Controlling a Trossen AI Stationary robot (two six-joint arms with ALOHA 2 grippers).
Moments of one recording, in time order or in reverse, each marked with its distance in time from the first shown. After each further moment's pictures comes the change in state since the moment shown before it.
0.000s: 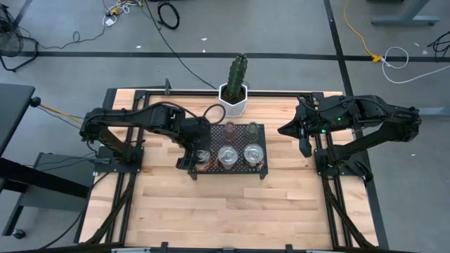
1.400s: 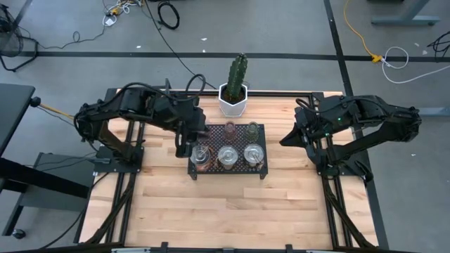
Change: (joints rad) left arm 0.000 0.000 0.363 -0.007 -0.127 -0.050; right arm 0.000 0.000 0.000 0.000 -0.232 -0.003
